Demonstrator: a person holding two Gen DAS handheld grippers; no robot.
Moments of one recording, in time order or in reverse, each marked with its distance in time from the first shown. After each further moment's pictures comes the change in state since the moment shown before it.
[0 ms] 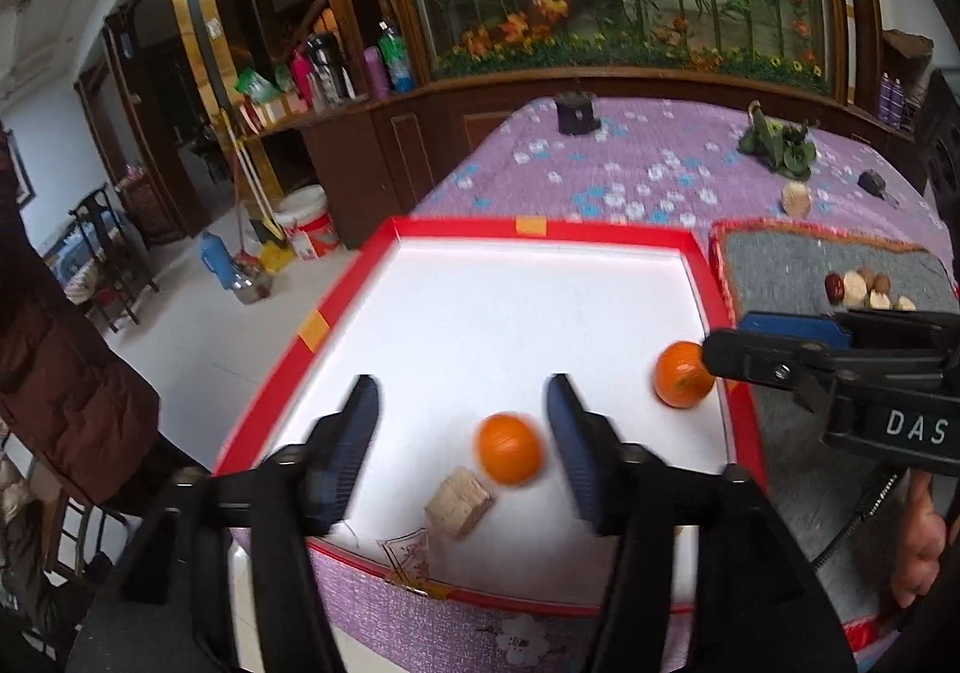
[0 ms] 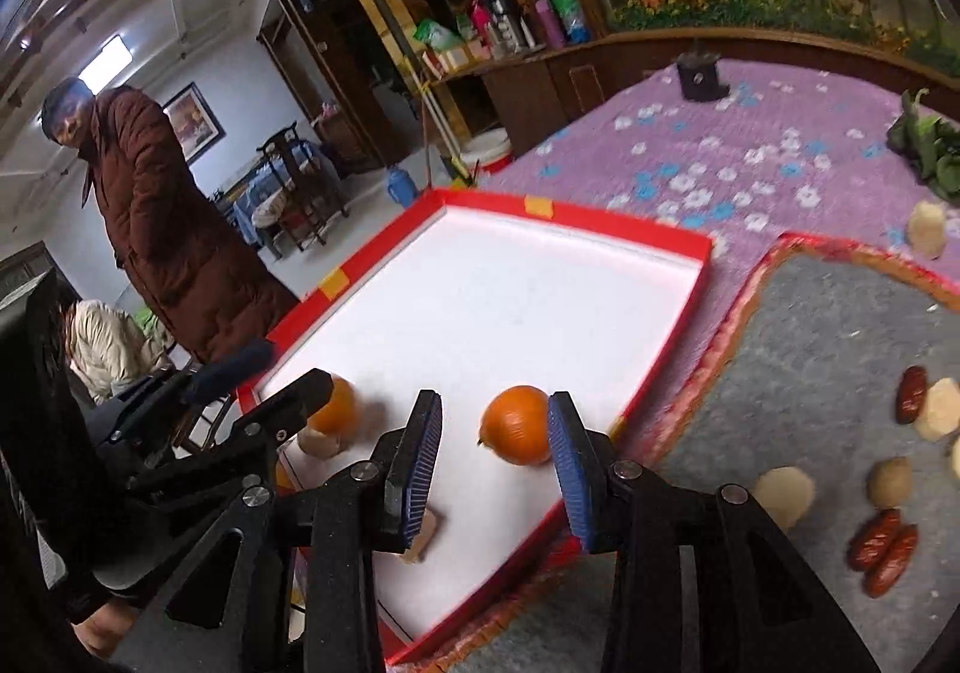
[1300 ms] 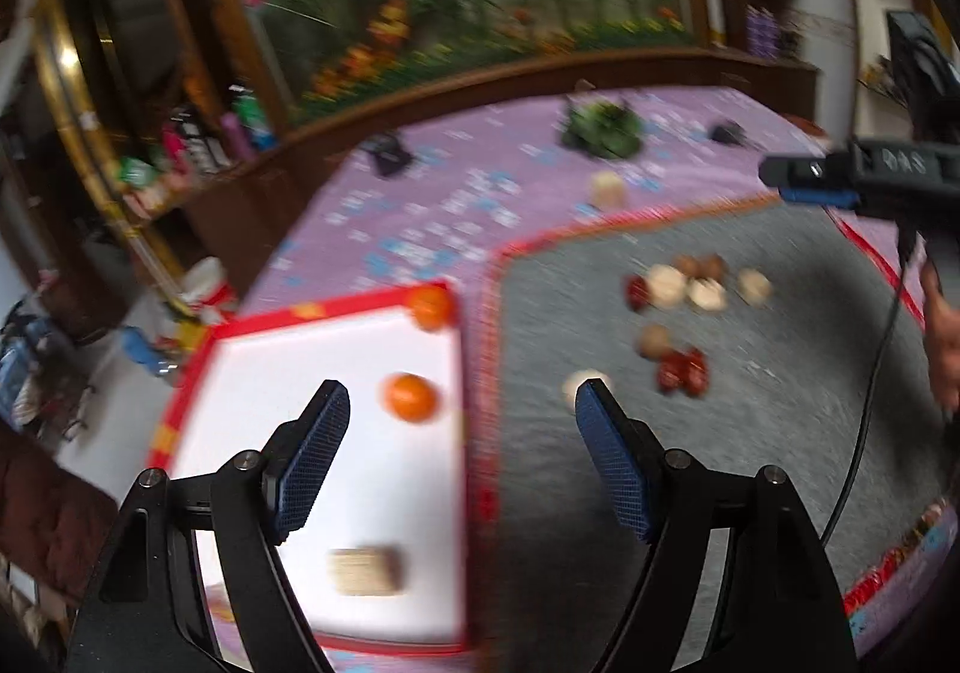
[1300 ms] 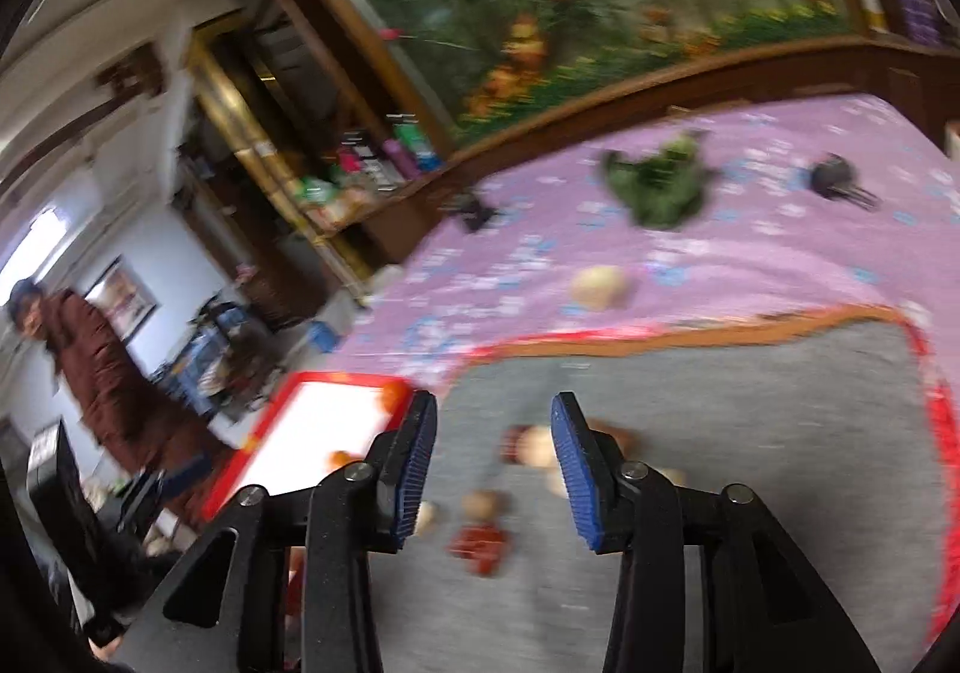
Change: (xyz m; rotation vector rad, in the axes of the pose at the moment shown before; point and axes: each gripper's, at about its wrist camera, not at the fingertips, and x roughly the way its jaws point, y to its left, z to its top) left arm -0.030 -0.130 0.030 0.262 -0.002 -0.229; right arm -0.174 -0.186 -0.016 0.333 -0.227 -0.218
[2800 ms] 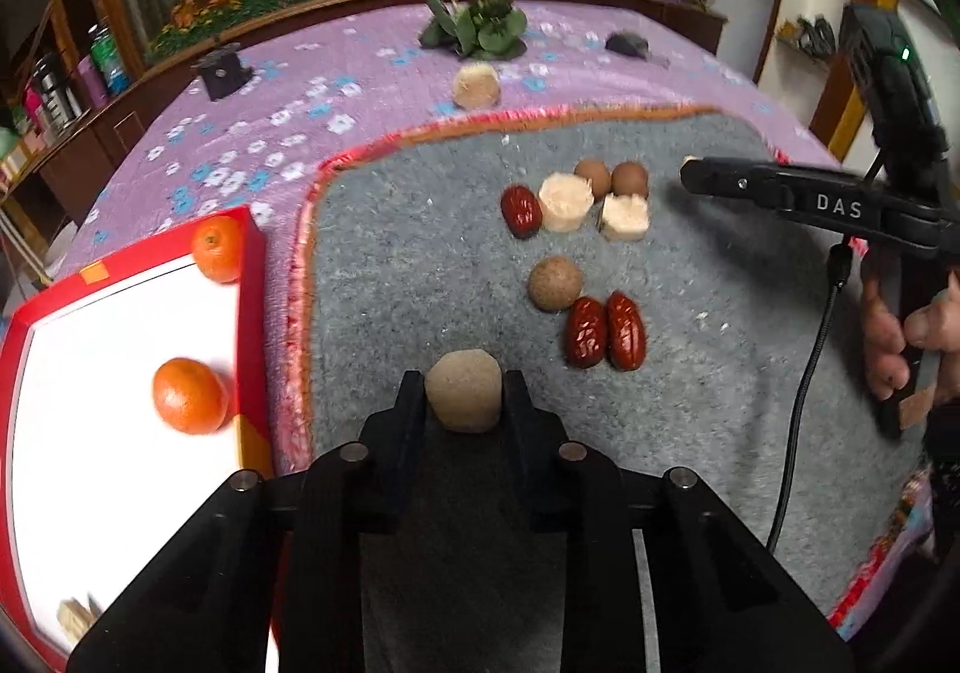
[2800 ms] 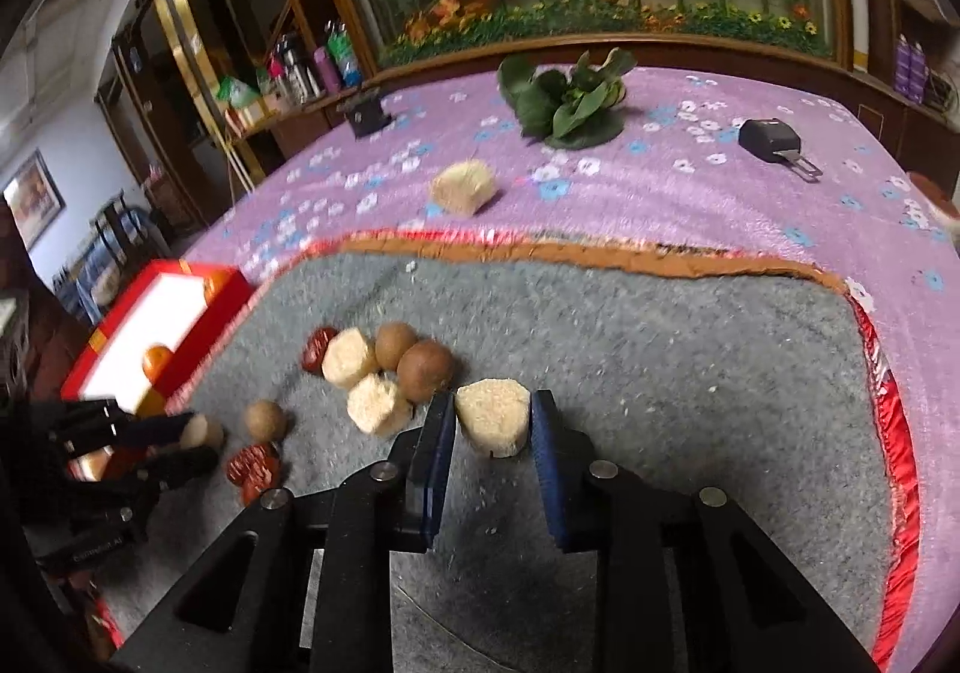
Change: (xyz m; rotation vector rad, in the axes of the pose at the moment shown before) left arm 0.071 -0.028 -0.002 0.022 0.151 -0.319; right arm 0.045 -0.020 -0.028 -0.153 0.087 -0.164
